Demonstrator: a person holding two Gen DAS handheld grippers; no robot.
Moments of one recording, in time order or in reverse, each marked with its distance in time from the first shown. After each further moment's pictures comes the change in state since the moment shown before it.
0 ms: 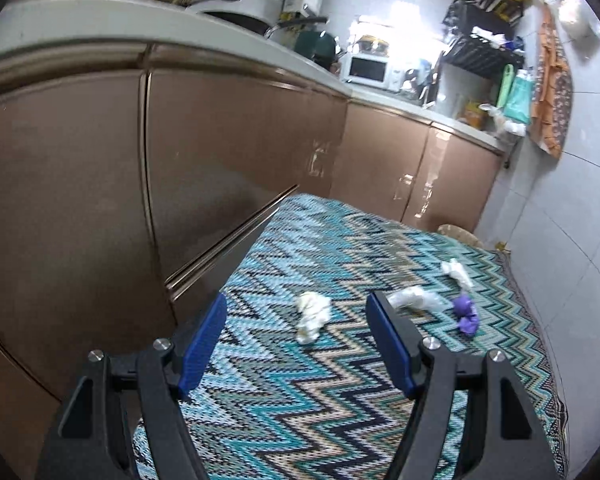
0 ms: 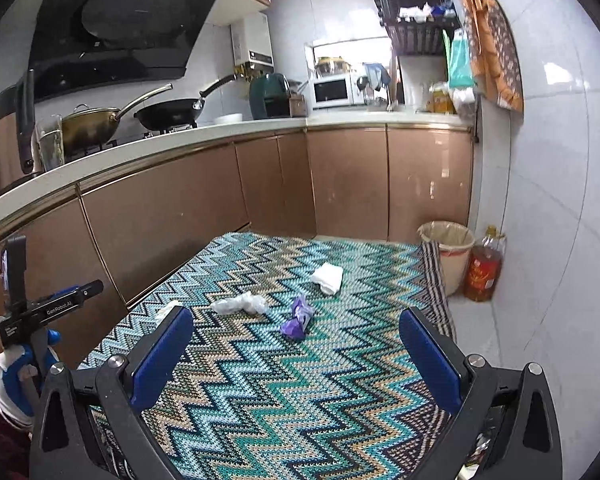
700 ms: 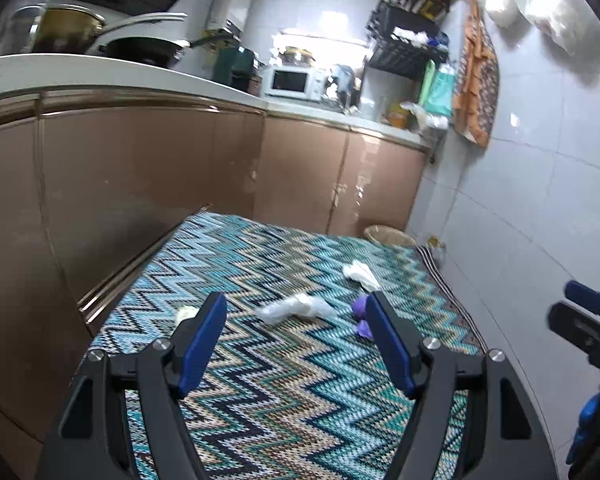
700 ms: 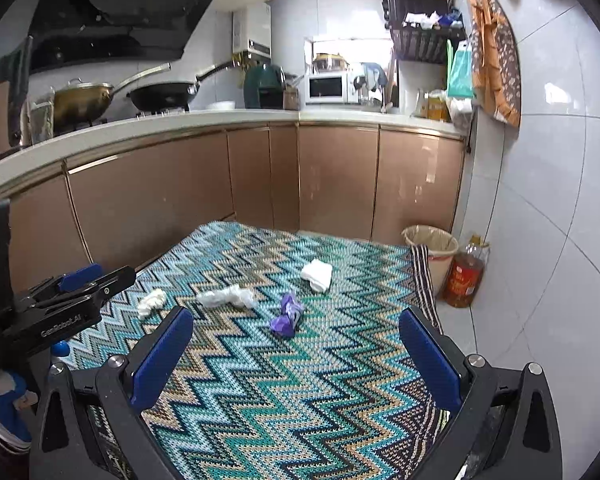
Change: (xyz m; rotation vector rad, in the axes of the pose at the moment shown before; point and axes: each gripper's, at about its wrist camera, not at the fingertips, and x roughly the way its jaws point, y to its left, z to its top) left arm -0.026 -0.099 -0.007 0.099 -0.088 -0.224; right arm 0.004 0.029 -0.001 -0.075 0.003 -0.093
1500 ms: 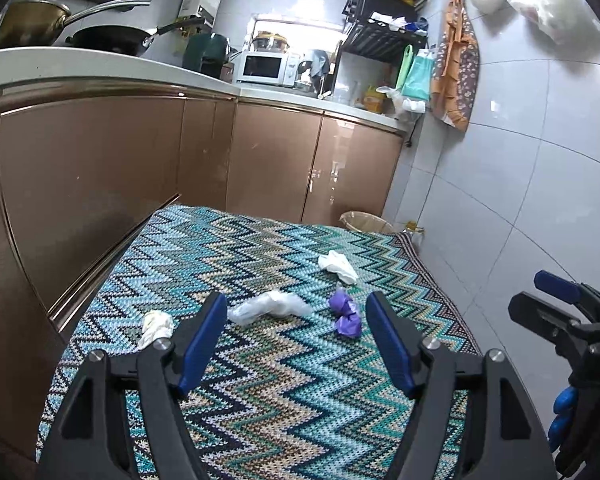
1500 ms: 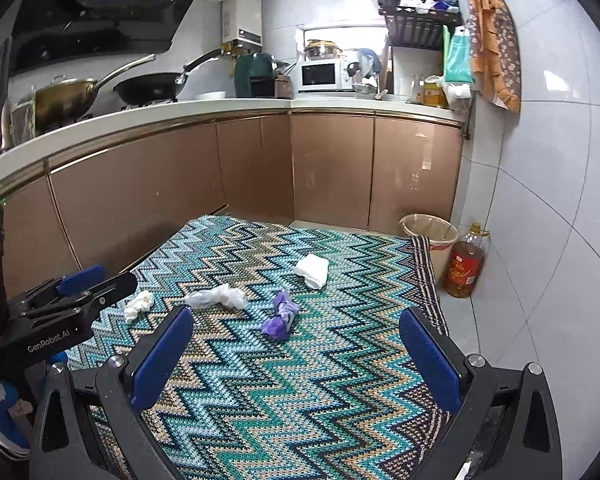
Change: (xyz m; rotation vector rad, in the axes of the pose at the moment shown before) left arm 0.033 -0.008 0.005 0.046 0.074 -0.104; right arm 0.039 -0.003 0.003 0.015 0.061 -0.010
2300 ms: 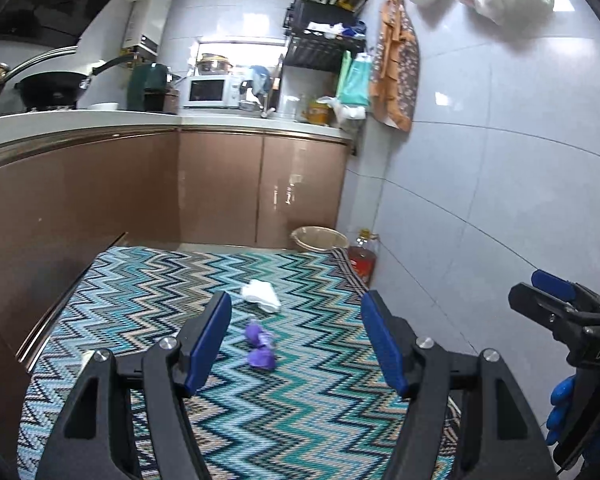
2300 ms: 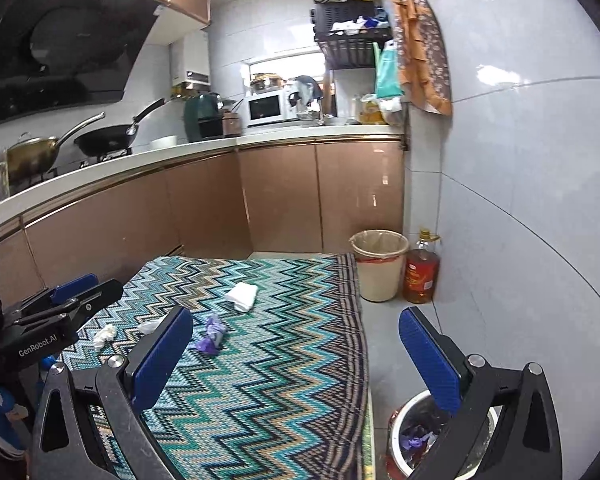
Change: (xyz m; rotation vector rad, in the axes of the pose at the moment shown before) left arm -0.007 -0.094 0.025 0.116 -0.062 -0.115; right arm -0.065 -0.090 -0.003 0.120 -0.114 -0.104
